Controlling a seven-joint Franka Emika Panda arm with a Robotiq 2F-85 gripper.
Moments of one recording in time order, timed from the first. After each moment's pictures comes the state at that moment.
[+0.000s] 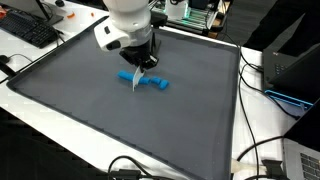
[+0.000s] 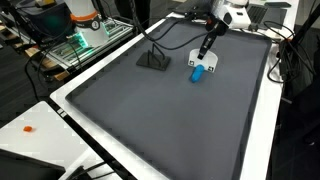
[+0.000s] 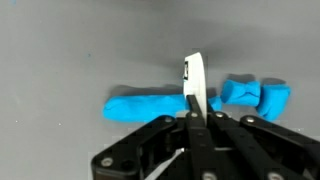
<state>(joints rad) 0.16 0.61 0.03 -1.64 -0.12 2.05 0.13</state>
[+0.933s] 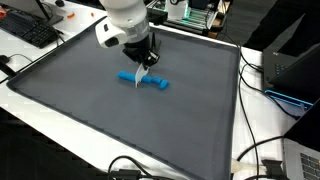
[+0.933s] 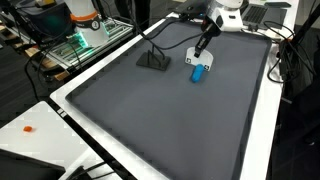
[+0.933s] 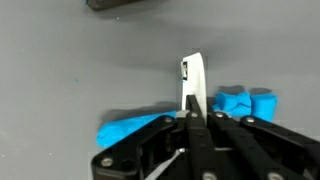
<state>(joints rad) 0.13 0.58 0.04 -1.69 -0.02 2.05 0.13</state>
